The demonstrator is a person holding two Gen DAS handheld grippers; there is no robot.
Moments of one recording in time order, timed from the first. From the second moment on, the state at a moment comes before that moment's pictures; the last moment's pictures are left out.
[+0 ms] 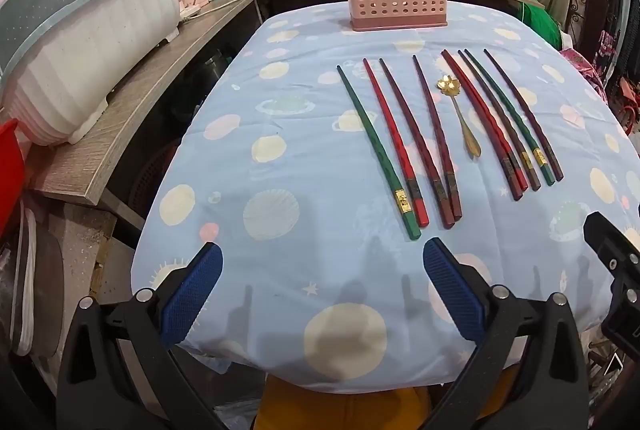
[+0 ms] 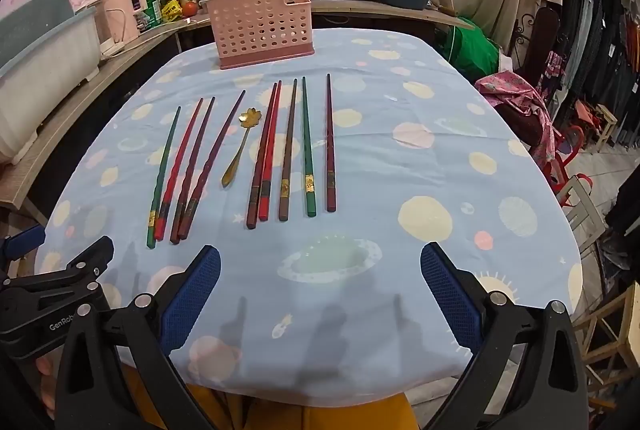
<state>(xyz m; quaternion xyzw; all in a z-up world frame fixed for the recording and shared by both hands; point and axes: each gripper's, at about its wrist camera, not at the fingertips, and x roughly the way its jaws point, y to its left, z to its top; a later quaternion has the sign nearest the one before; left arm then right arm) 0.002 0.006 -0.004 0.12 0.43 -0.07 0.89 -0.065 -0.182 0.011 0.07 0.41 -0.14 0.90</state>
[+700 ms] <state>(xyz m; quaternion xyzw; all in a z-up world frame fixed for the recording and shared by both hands) -0.003 0.001 -0.009 0.11 0.43 -0.07 0.89 -0.065 -0.180 0.010 0.06 0.41 -0.15 0.90</state>
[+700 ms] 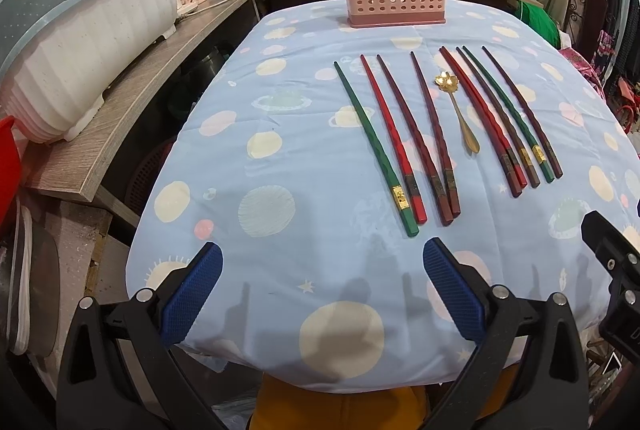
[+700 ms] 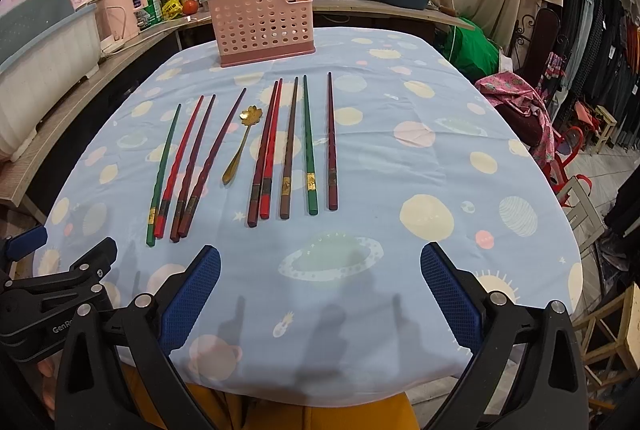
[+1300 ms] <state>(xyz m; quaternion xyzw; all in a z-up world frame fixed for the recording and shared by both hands) 0.001 0.005 -0.013 0.11 0.44 -0.07 0.89 -0.065 -0.180 0.002 0.06 0.42 -0.15 0.89</state>
